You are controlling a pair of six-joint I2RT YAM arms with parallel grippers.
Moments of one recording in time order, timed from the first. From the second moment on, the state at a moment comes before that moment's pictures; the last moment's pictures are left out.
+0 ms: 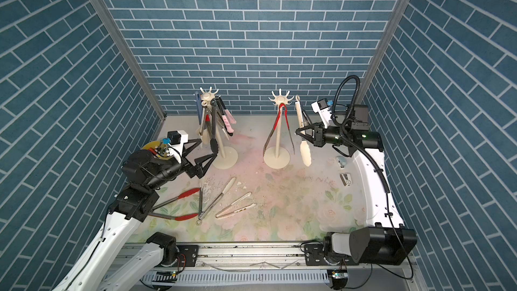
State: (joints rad) left arm -0.29 0.76 0.80 -0.11 0.53 -0.10; right arm 0.03 1.33 1.48 -0.87 -1.09 -0.11
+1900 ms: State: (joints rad) left arm -0.29 0.76 0.80 -0.11 0.53 -0.10; right arm 0.09 1.42 1.51 -0.96 -0.95 -0.21
